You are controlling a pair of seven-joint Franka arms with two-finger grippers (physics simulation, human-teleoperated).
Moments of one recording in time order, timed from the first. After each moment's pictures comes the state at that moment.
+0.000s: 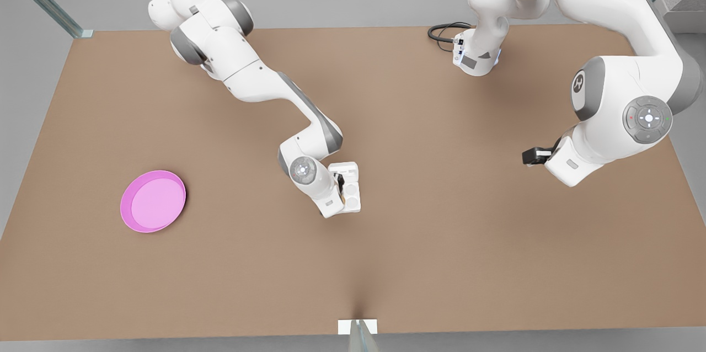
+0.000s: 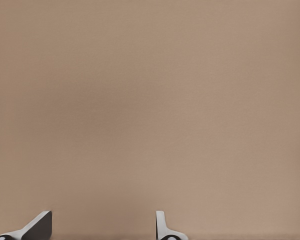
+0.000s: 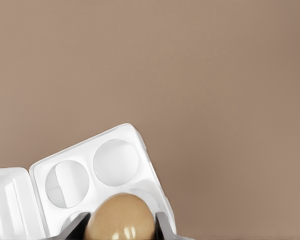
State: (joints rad) left arm -0.23 0.38 0.15 -1.18 0.02 1.37 -0.05; right arm 0.56 0.87 0.09 -1.32 0.18 2.29 -0.72
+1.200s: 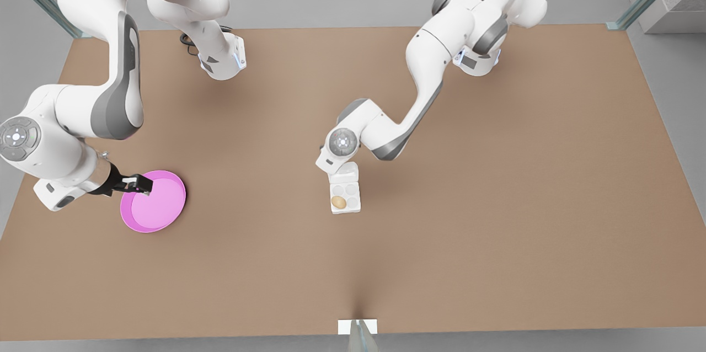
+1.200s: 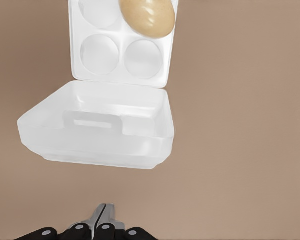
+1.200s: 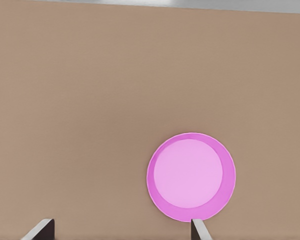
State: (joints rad) left arm -0.72 0.89 -0.15 -1.11 -0.20 1.82 -0.92; right arm 0.06 0.34 -0.09 -1.37 -0.03 1.69 -0.04
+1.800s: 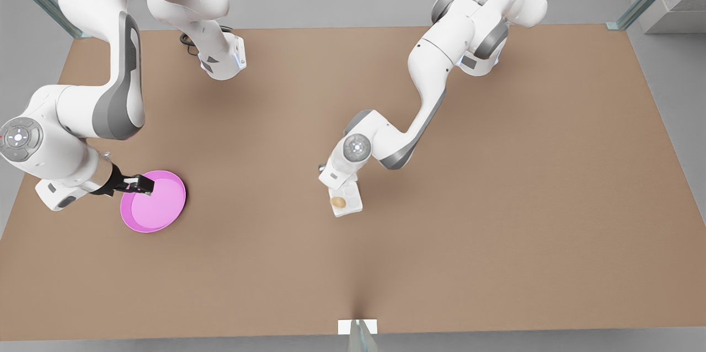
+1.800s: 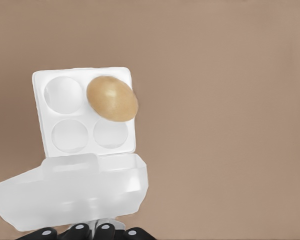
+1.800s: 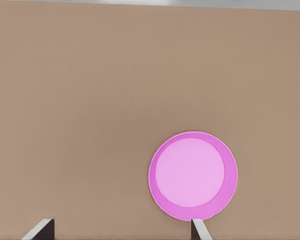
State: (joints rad) left arm -0.70 0.92 -0.11 -1.10 -0.20 2.08 -0.85; right arm 0.06 0.34 -0.08 -1.37 -0.03 1.68 -0.02
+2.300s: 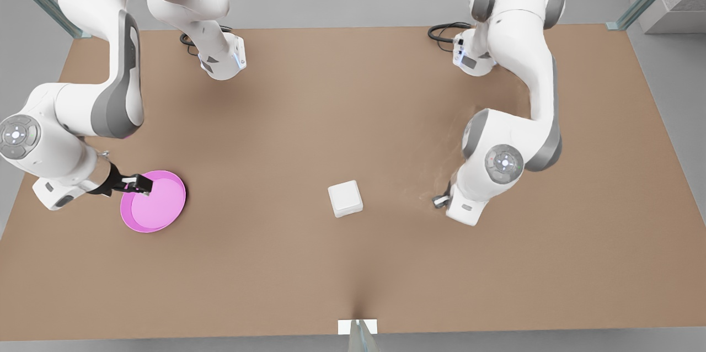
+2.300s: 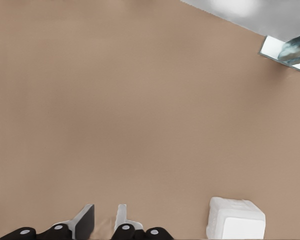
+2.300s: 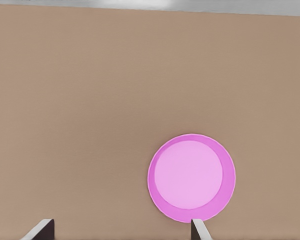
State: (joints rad) left arm -0.38 0.65 0.28 -1.08 -0.20 1.67 -0.41; right arm 0.06 0.34 -0.08 -1.35 -0.03 1.68 -0.02
